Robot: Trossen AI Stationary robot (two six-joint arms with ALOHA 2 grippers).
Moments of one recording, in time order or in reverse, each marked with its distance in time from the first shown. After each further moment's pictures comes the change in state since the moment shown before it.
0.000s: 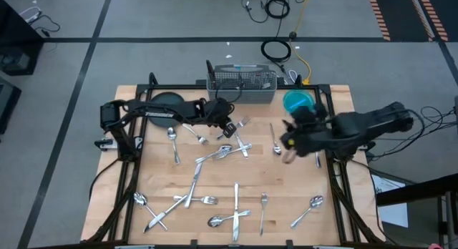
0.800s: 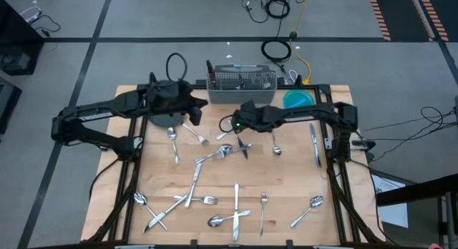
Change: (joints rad) left arm -0.026 -0.573 0.002 -0.218 -0.044 -0.049; right arm -0.496 0.617 -0.083 0.678 -0.331 -0.056
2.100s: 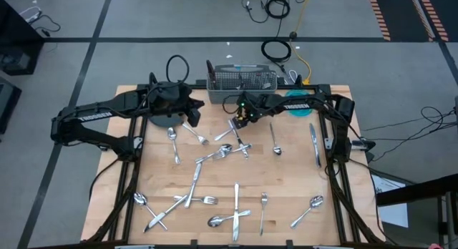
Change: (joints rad) left arm 0.001 -0.006 0.000 -0.074 -0.033 0.031; right arm -0.207 0.043 -0.085 0.204 -0.524 -0.249
